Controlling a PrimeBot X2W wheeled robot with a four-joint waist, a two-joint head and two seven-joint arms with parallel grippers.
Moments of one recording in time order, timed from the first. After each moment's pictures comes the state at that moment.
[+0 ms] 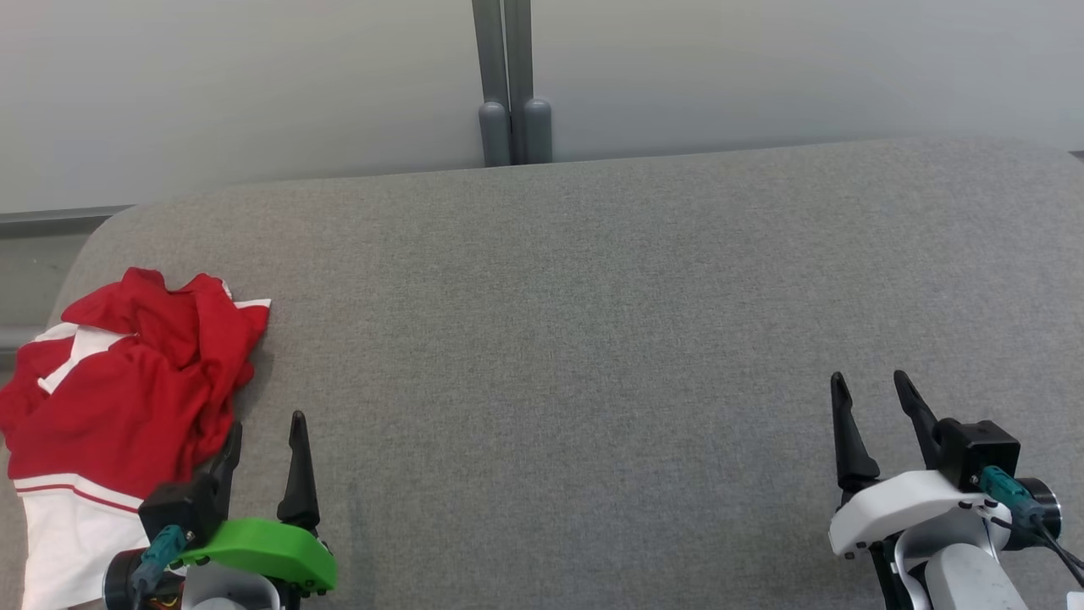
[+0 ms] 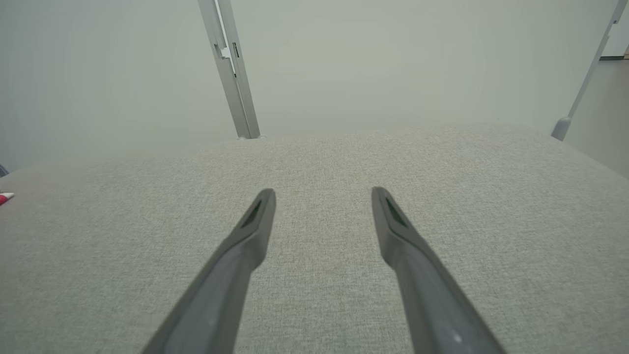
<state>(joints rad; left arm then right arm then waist) -0.13 0.05 0.04 0.46 -0.24 -0.12 -0.26 -0.12 -0.05 -0.07 0.35 0.11 0.13 -0.26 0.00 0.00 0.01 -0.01</state>
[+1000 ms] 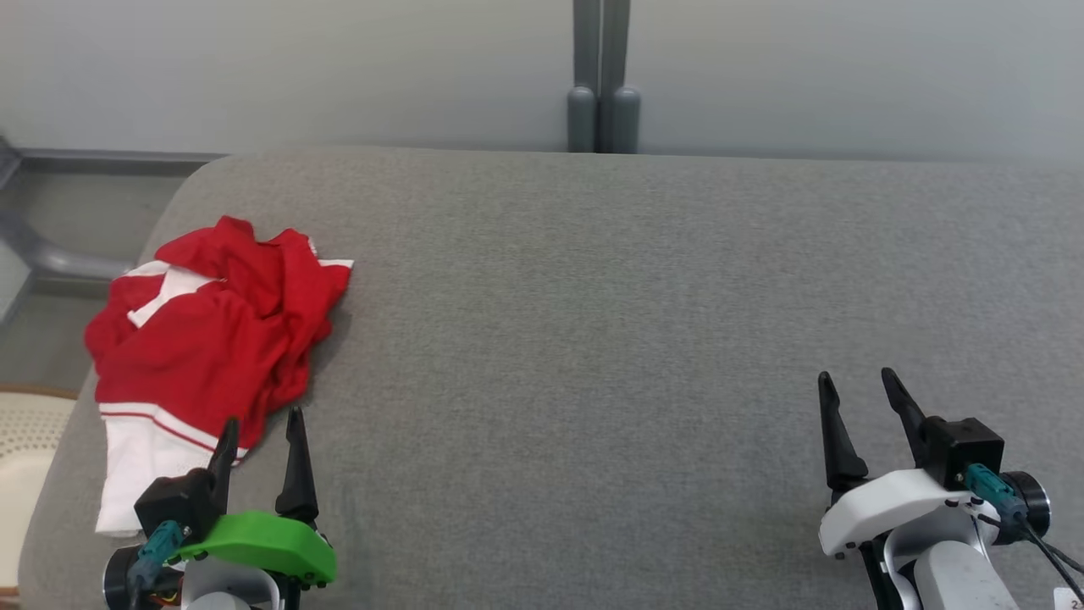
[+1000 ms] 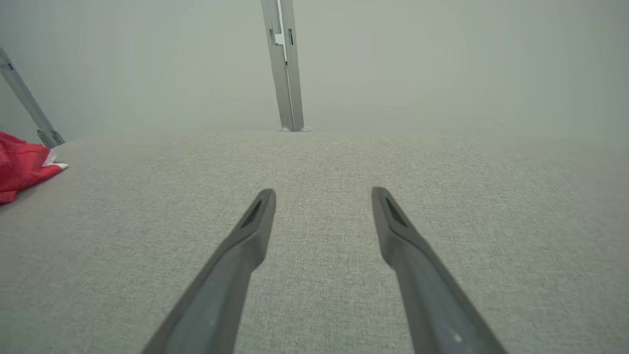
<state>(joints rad) -0.14 0.05 0.03 0.46 -0.25 -0.11 -0.26 -0.12 -0.05 -0.05 0.36 0.09 0.13 -0.26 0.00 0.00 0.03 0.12</state>
